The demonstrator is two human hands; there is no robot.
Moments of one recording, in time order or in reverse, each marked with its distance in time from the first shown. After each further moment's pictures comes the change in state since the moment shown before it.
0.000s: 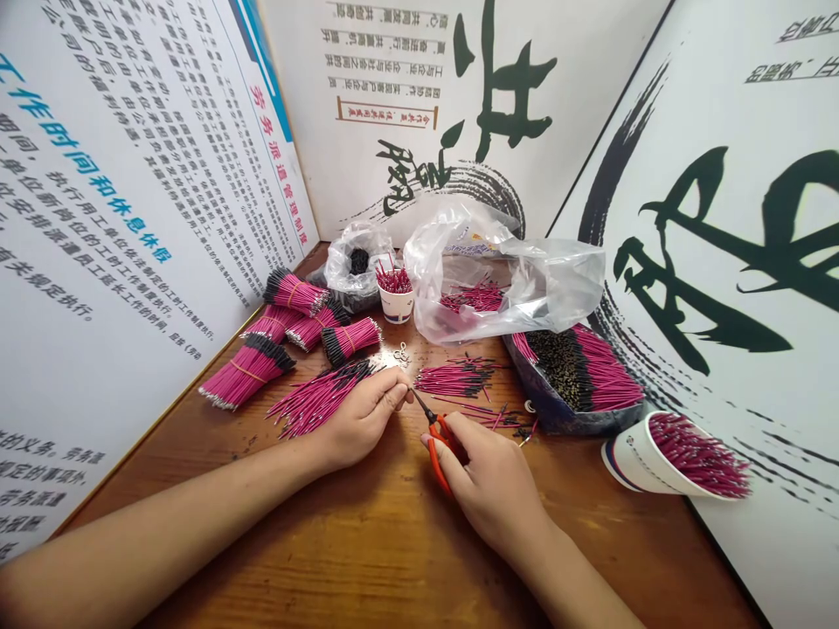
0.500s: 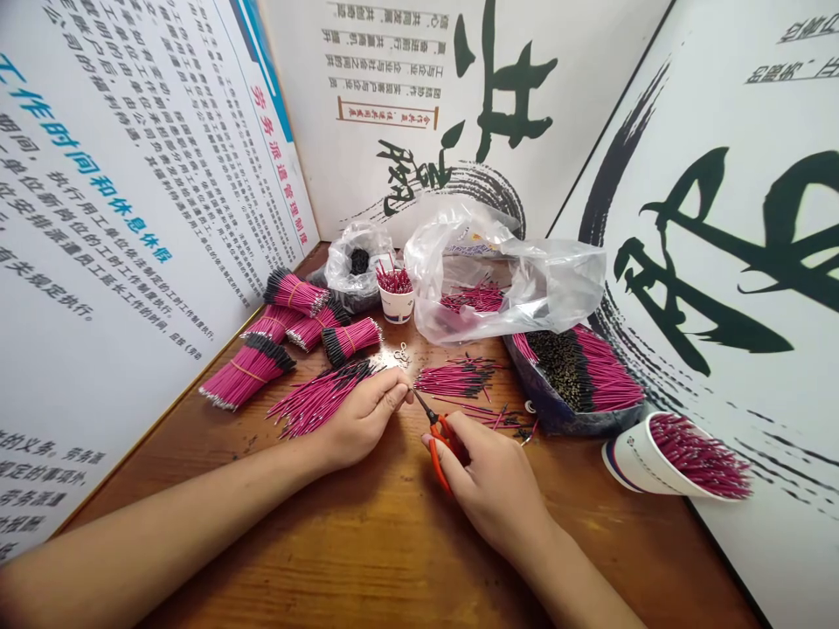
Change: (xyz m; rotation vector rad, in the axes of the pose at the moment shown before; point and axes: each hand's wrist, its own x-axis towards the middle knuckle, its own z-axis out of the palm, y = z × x) left_hand 0.001 -0.001 0.000 -0.025 -0.001 0.003; right_hand 0.000 0.002 0.001 0.005 0.003 0.007
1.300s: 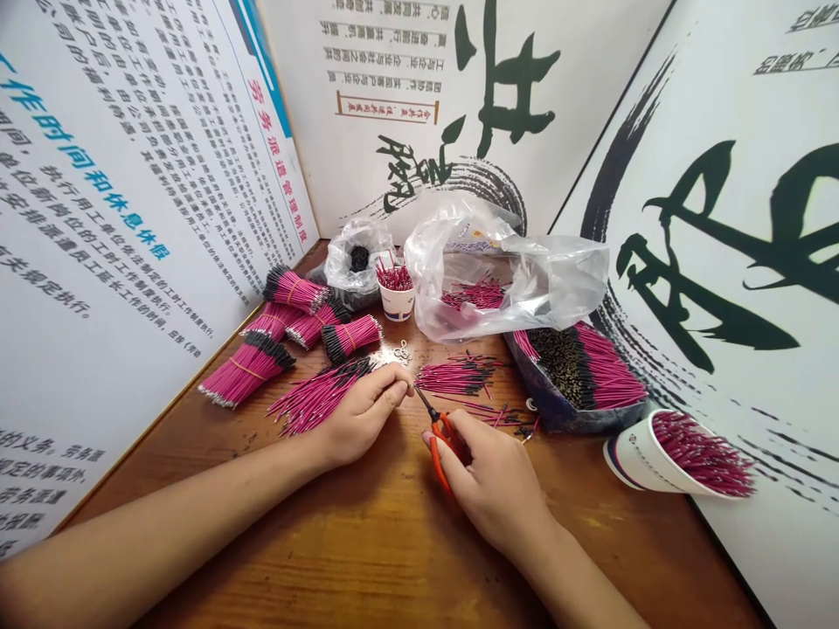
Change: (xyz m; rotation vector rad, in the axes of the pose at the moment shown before) left_hand 0.000 0.004 -0.001 -0.058 0.008 -0.009; right_hand 0.001 -0.002 0.000 -0.005 0.020 0.001
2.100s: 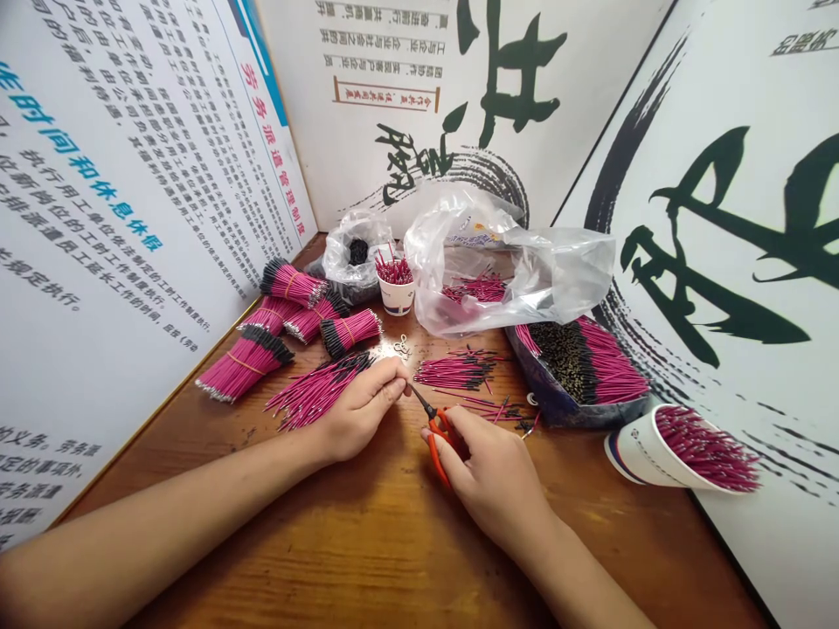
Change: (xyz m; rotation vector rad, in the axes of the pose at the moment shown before) left_hand -0.002 0.001 -0.001 0.046 -0.008 -0.018; right_hand -0.001 -0.001 -0.002 -0.058 0.026 -0.058
